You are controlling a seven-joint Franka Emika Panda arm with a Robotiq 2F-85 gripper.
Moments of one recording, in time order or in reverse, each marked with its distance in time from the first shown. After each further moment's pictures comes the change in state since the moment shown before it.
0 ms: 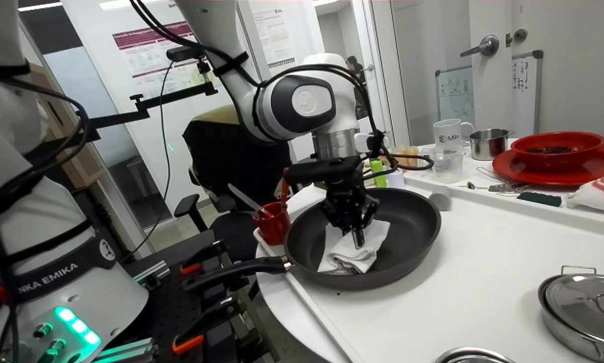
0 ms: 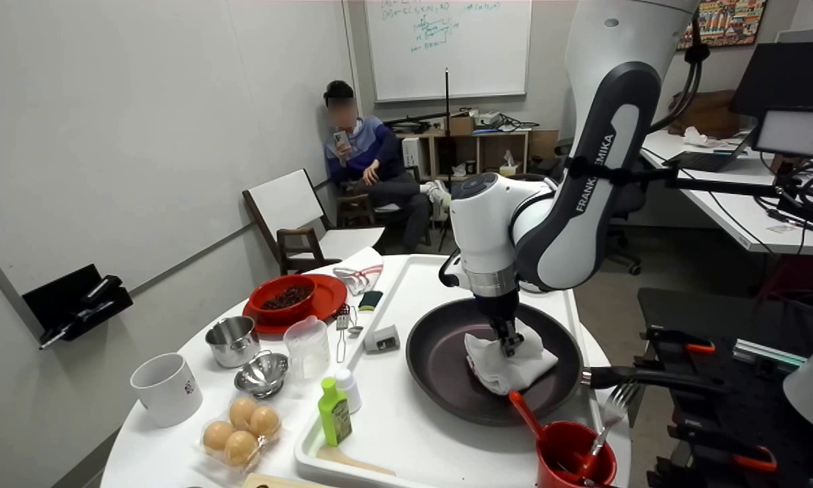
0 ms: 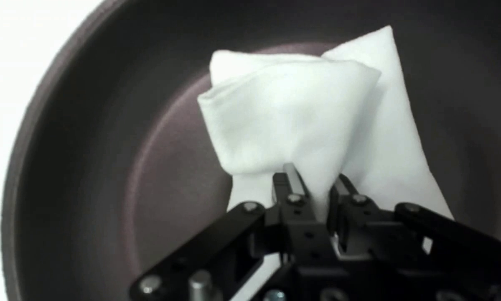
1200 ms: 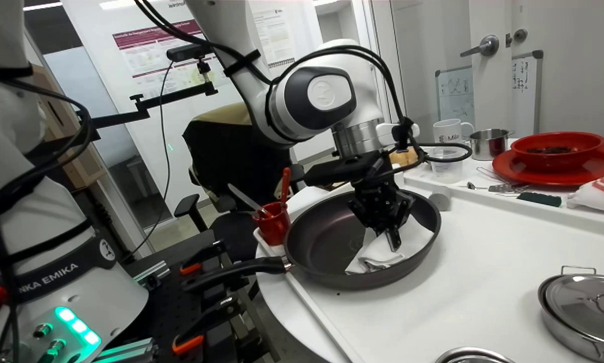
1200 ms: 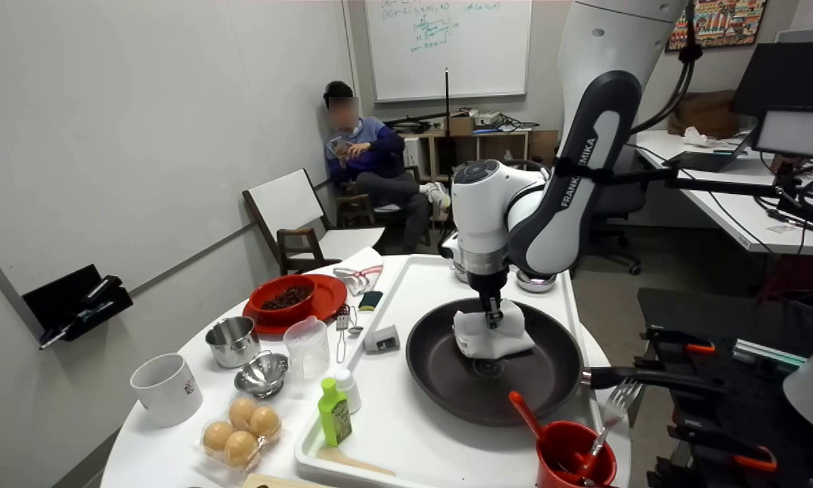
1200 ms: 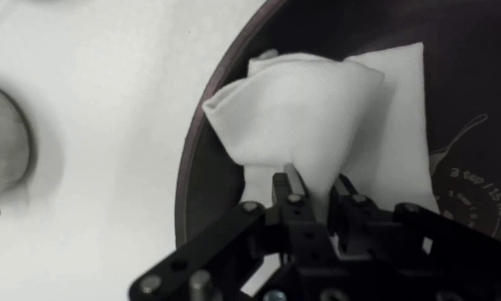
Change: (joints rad) arm 0.031 0.034 -0.134 0.058 -0.055 0.087 0.165
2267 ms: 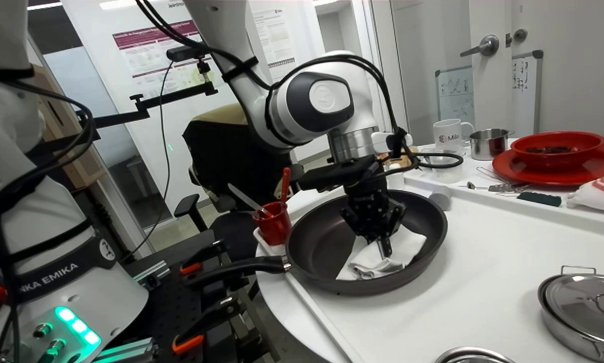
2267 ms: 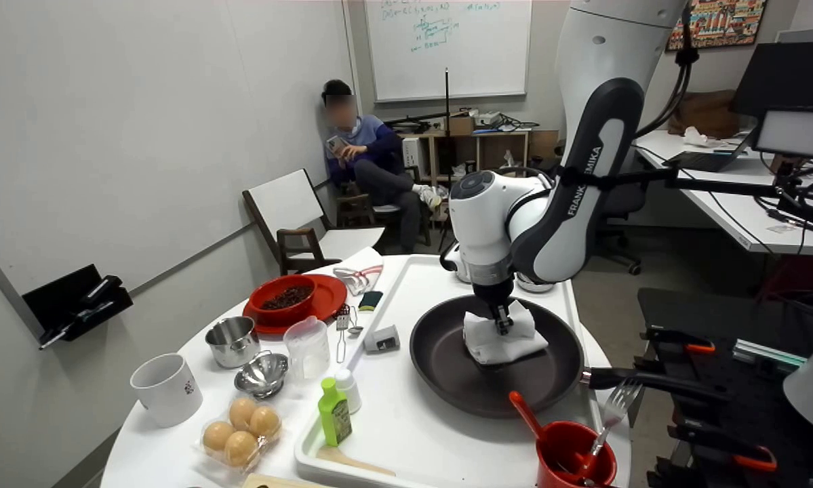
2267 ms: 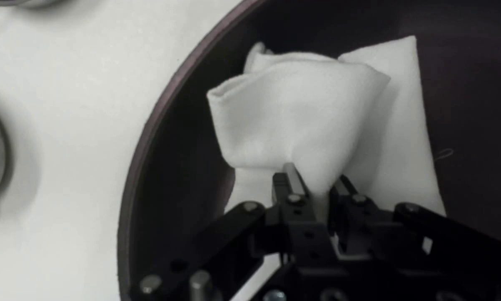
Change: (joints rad) arm 0.027 0.013 -0.003 -0.003 -0.055 -0.070 0.009
